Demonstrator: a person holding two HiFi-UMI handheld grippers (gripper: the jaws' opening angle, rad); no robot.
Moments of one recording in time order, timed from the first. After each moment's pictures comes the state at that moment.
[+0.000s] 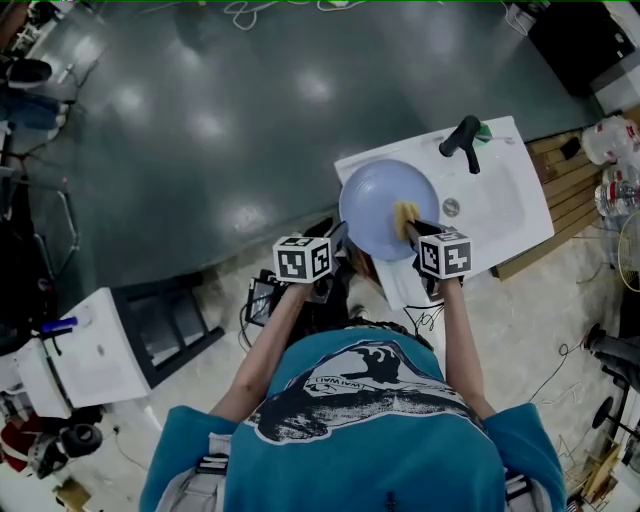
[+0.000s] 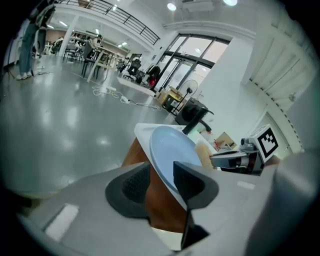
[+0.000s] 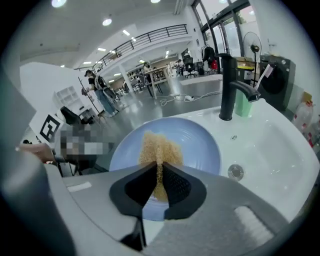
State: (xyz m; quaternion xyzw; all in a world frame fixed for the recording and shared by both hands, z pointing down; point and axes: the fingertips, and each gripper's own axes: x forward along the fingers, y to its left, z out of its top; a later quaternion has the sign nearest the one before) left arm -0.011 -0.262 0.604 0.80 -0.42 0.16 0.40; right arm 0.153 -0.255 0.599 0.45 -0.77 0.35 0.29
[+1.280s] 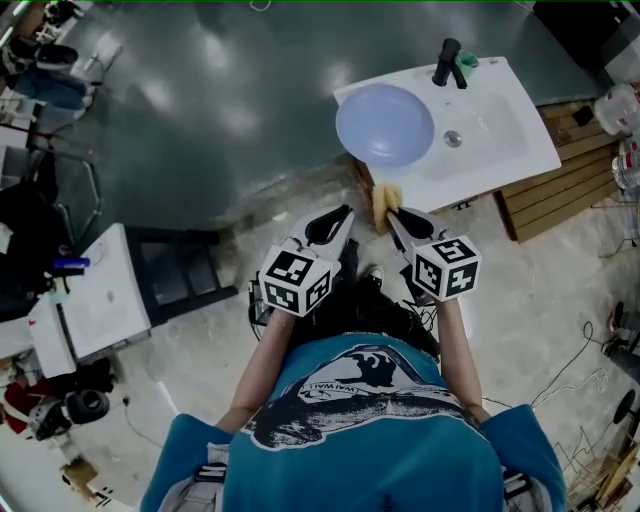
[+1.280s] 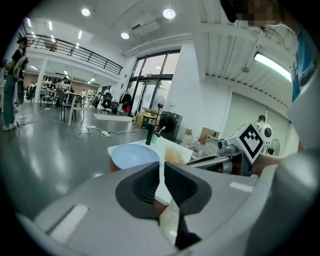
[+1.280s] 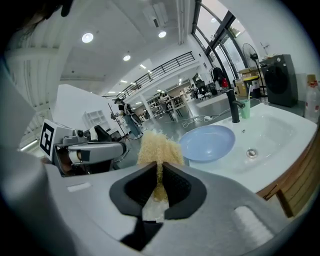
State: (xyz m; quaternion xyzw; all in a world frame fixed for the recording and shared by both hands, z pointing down) left arm 0.029 -0.052 0.461 0.89 -0.40 0.12 0.19; right arm 0.100 -0.057 0.503 0.39 -0.86 0.30 0.12
